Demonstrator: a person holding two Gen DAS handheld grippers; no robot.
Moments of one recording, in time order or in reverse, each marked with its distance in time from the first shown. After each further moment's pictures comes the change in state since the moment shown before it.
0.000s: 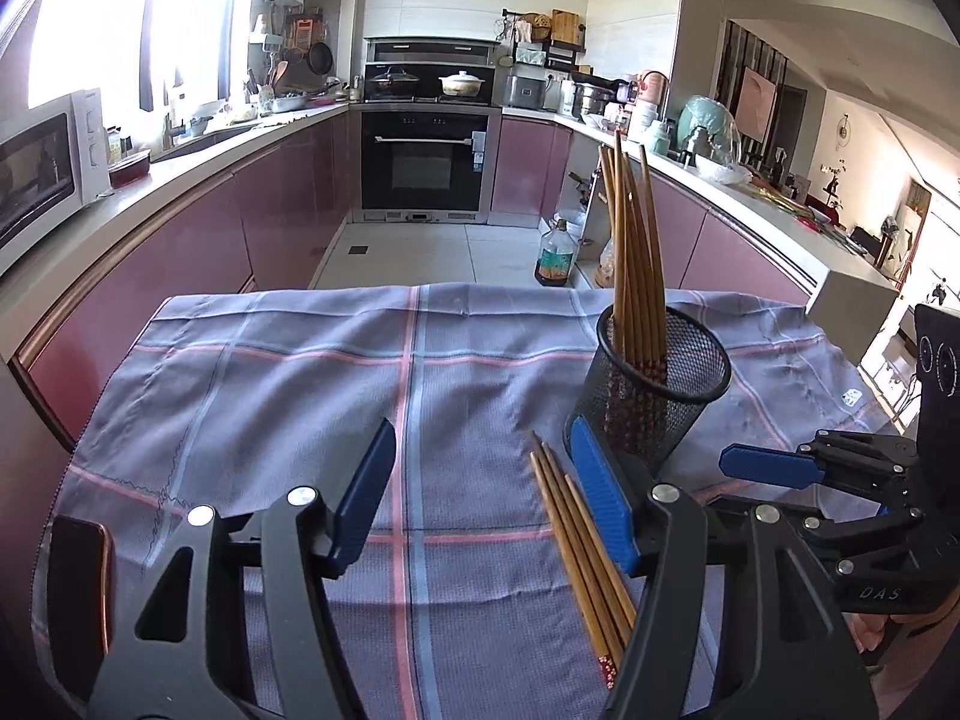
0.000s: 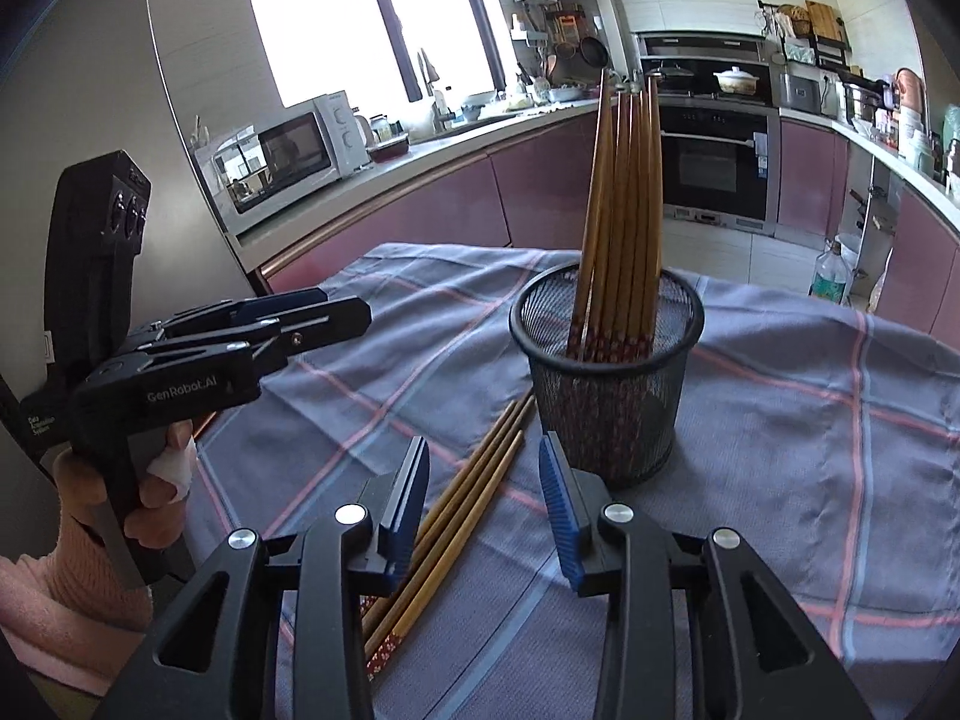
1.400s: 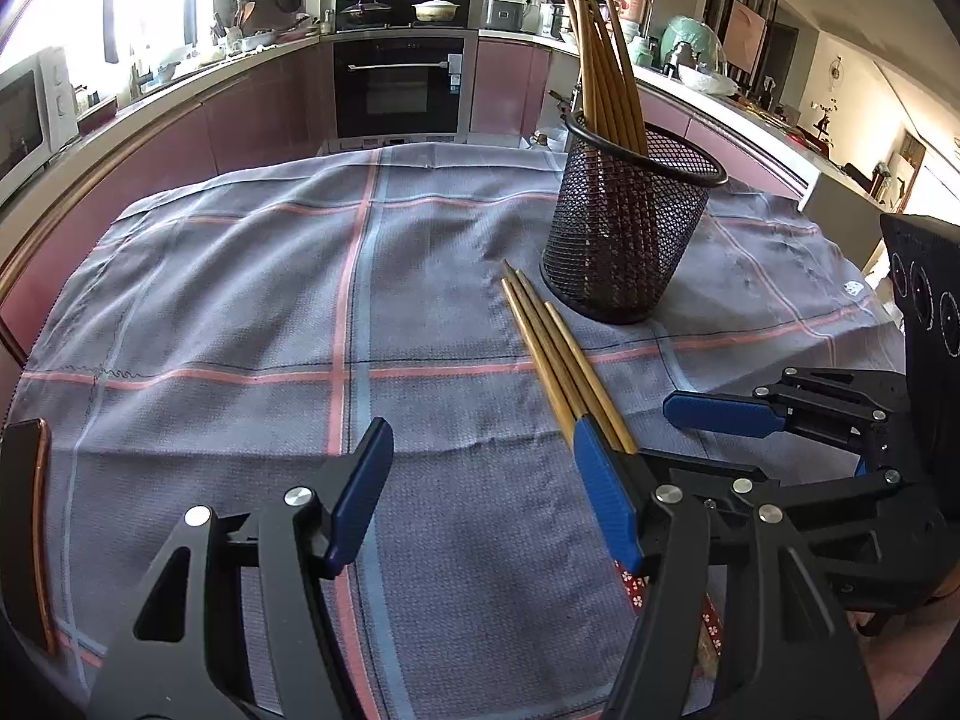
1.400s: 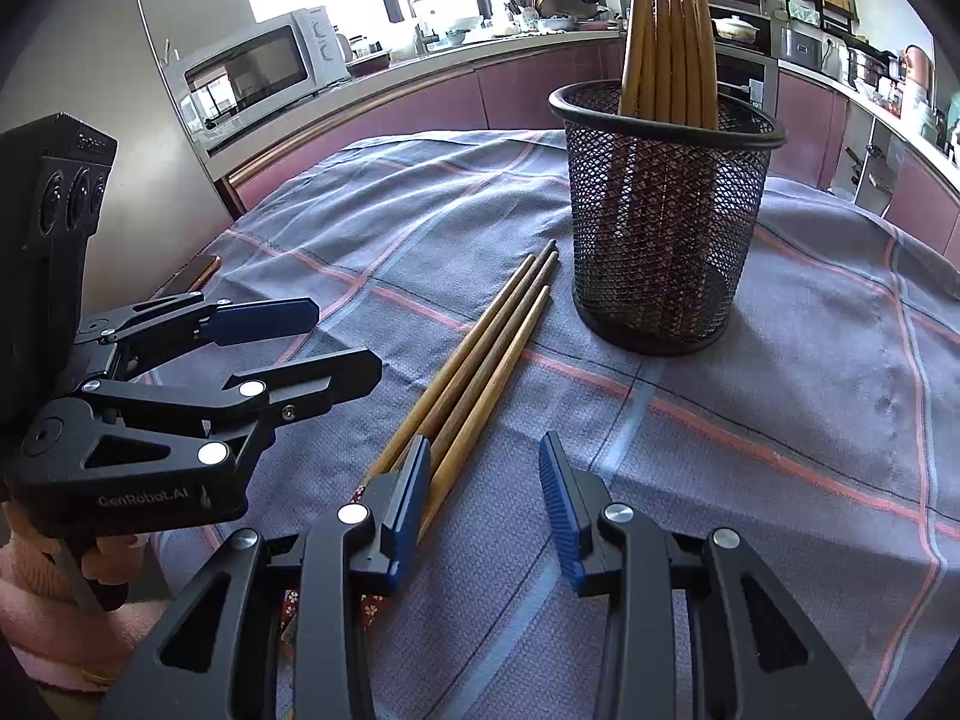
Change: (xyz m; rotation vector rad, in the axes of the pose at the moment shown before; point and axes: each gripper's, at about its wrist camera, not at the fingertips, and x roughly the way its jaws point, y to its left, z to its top) left arm 0.036 -0.014 -0.074 0.047 0.183 -0.038; right arm 0.045 0.020 -0.046 -0.009 0.167 -0.073
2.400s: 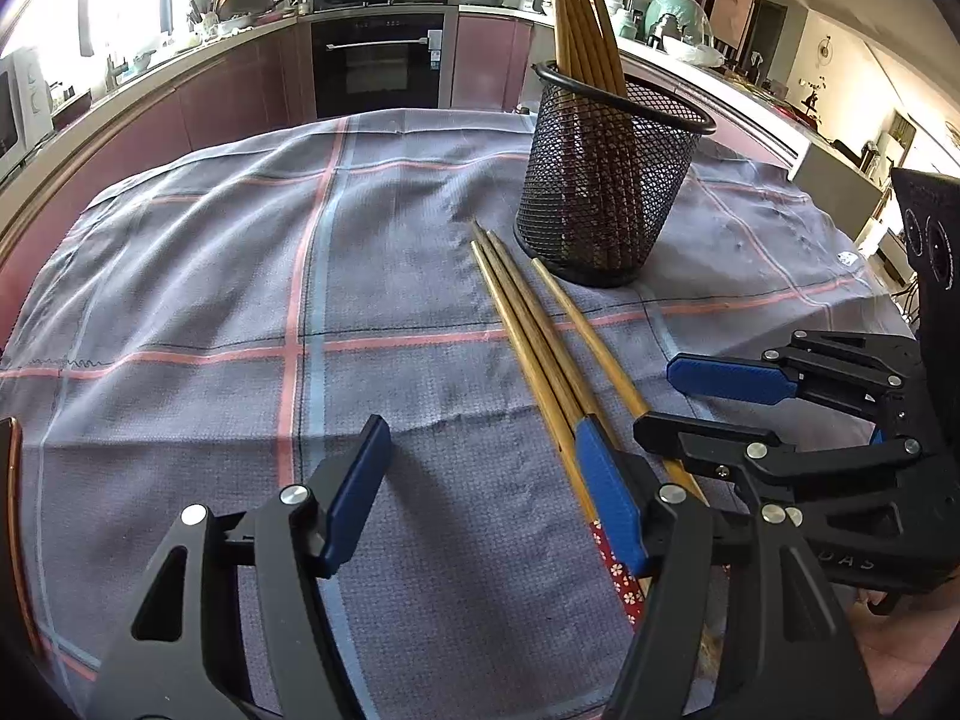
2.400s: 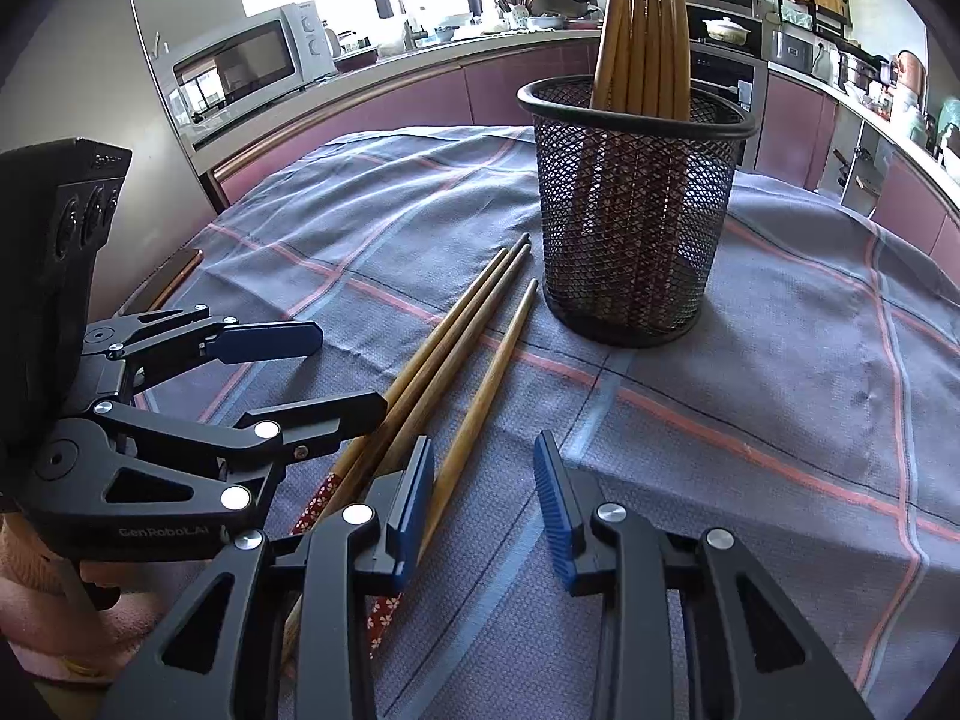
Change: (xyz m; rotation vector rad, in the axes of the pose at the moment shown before) left arm 0.021 -0.009 -0.008 0.025 0.060 -0.033; right arm 0.000 -0.003 -0.001 -0.005 0.007 -0.042
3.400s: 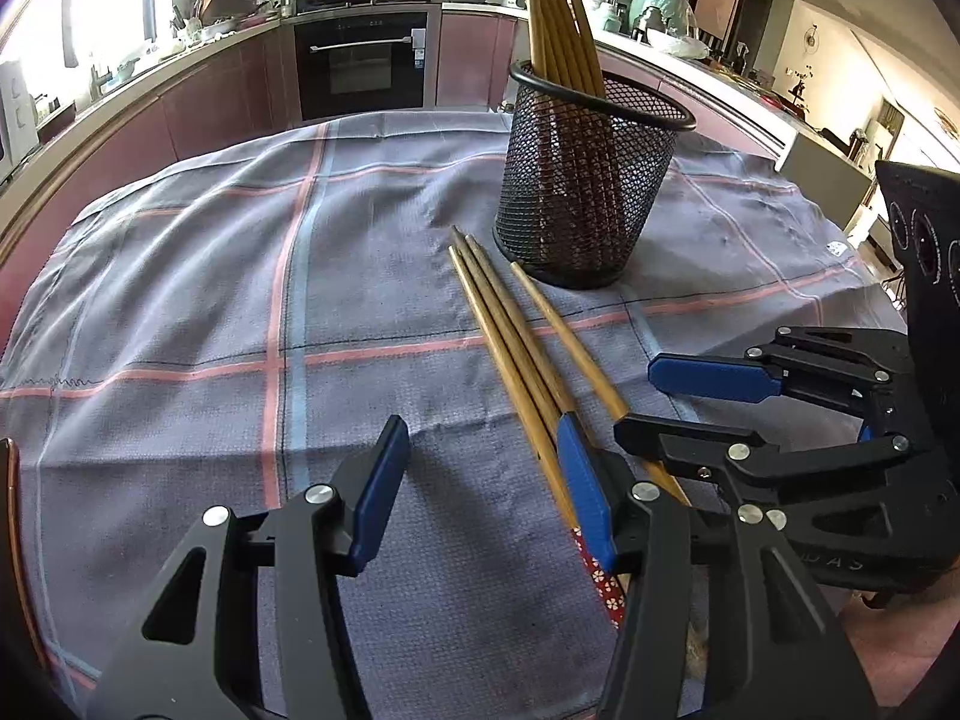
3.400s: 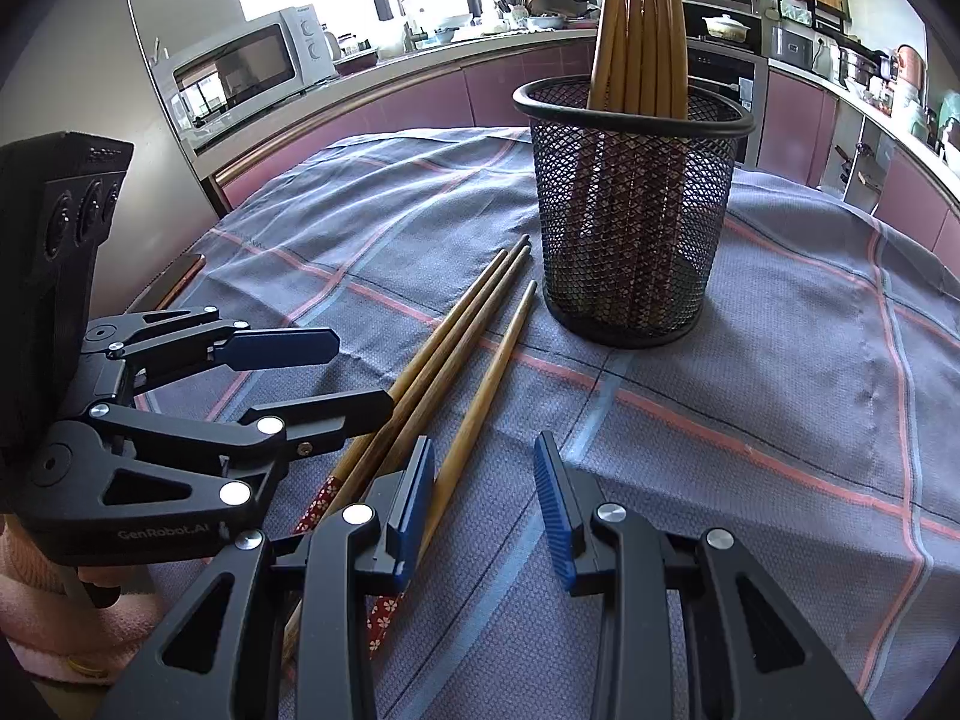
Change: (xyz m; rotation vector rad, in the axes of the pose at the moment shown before) left arm 0.002 -0.005 0.002 0.029 0.010 -0.018; right arm -0.004 -0.005 -0.001 0.007 -0.001 0.014
